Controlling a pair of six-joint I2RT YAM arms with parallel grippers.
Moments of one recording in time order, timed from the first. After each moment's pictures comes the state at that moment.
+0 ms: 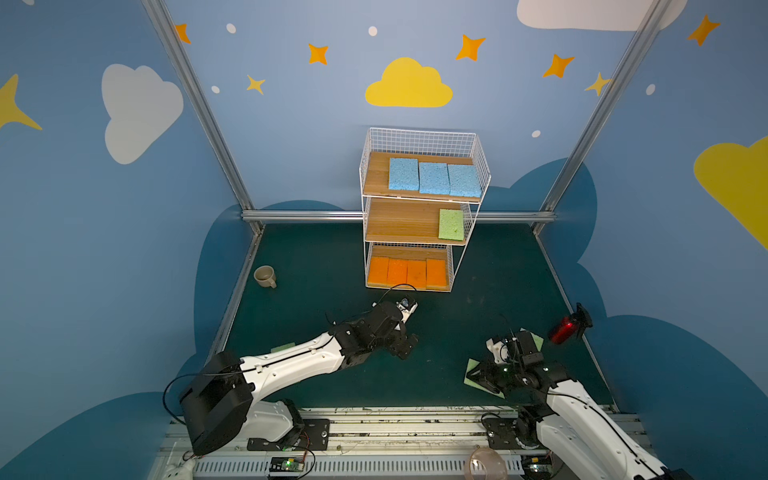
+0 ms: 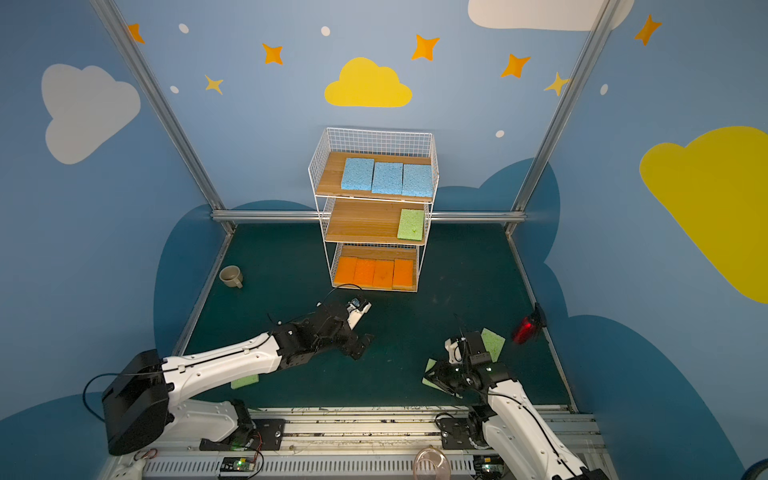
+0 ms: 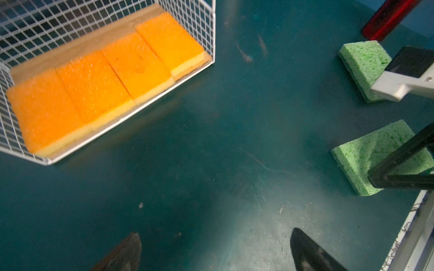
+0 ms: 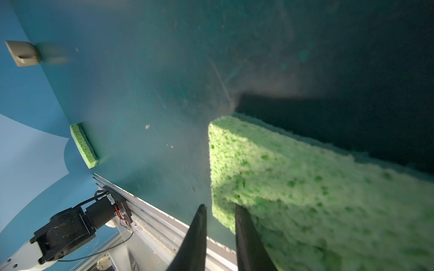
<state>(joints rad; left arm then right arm) -0.93 1.34 0.76 -0.17 -0.12 -0.21 0.32 0.72 0.26 -0.66 -0.51 0.74</state>
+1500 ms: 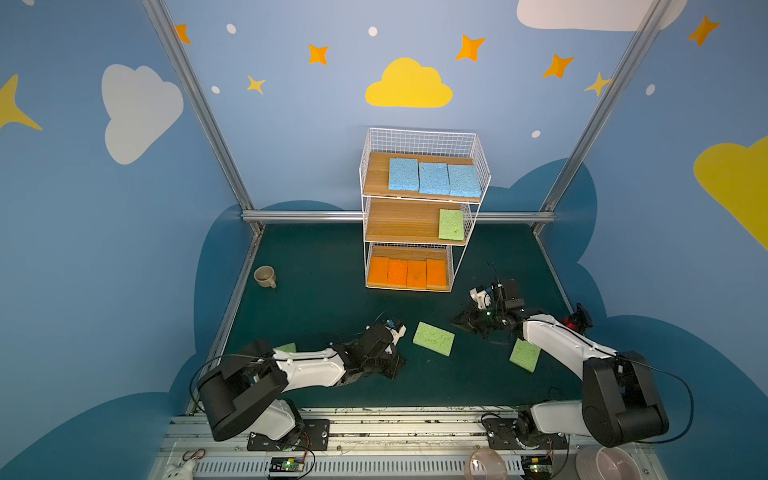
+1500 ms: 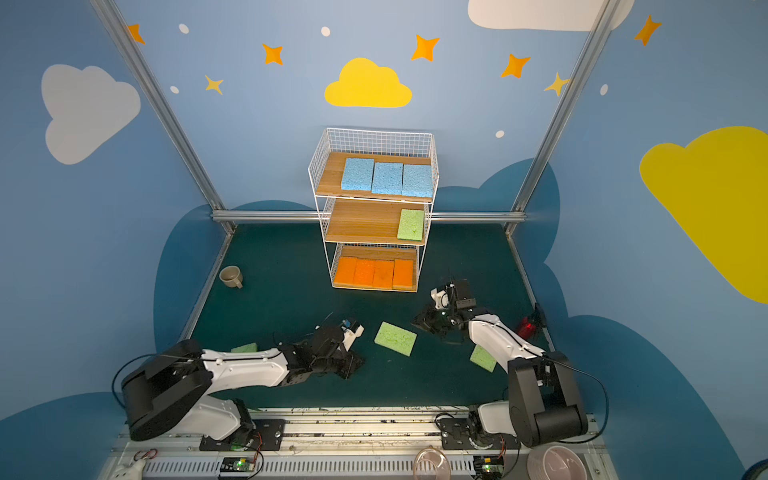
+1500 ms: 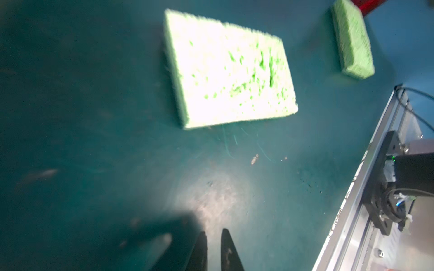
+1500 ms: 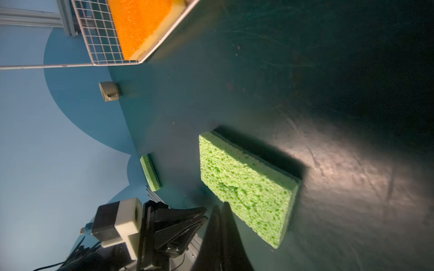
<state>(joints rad) -0.95 1.53 0.52 0.19 0.19 -0.53 0.24 1.39 0.68 -0.33 -0.68 0.73</state>
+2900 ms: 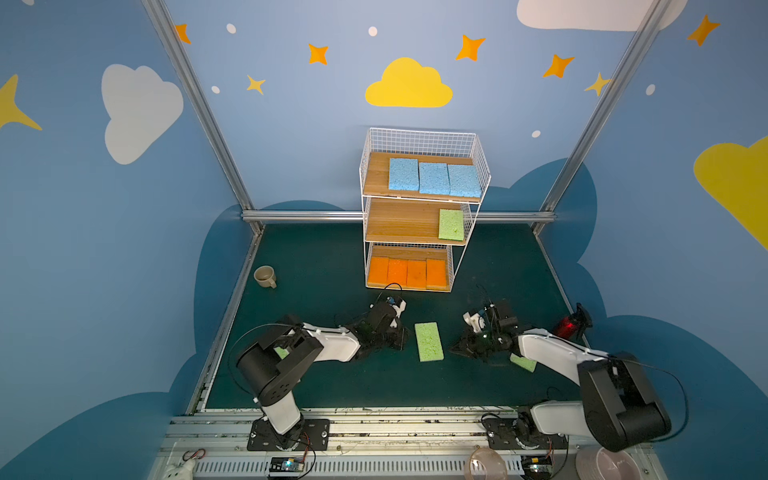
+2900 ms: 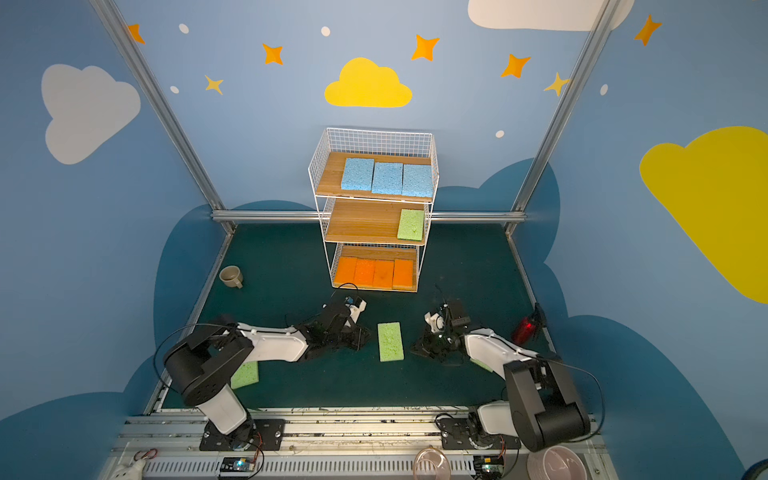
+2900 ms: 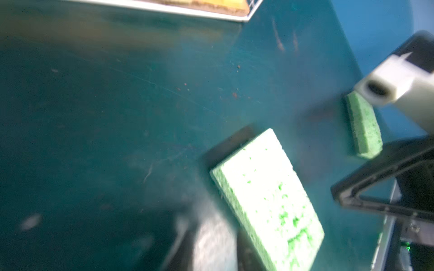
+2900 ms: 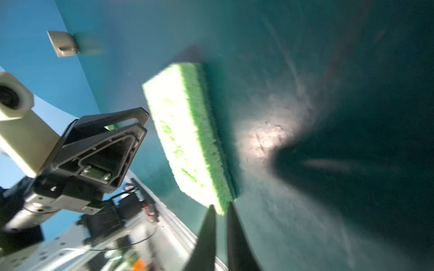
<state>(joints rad) -0.77 1.63 0.64 0.27 0.18 -0.54 0.35 1.26 0.55 -0.39 -0.62 0.61</state>
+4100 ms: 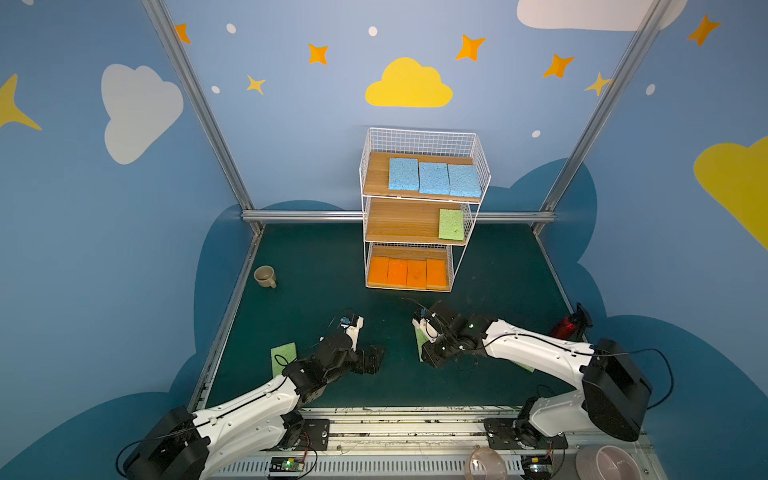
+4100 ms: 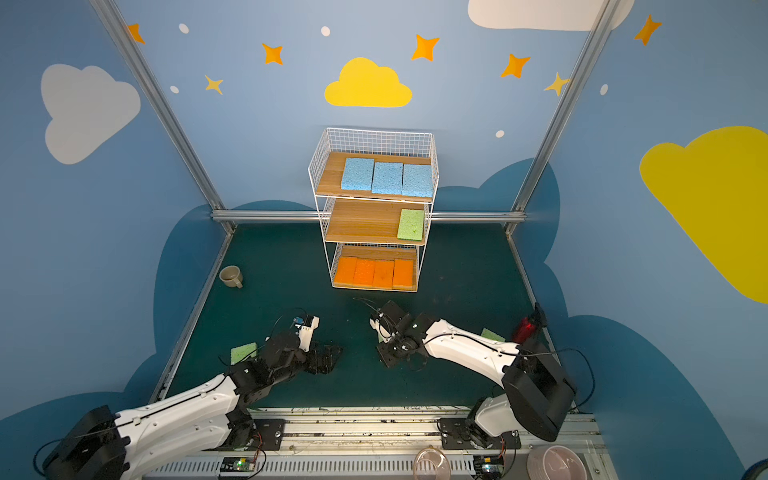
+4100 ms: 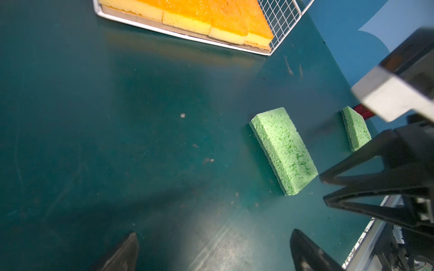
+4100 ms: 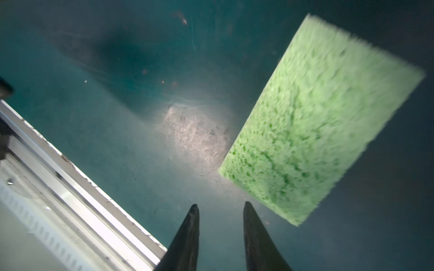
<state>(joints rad) -0.77 0.90 0.24 0.03 -0.01 -0.58 0.92 1.43 0.83 -0.62 -0.16 0.34</state>
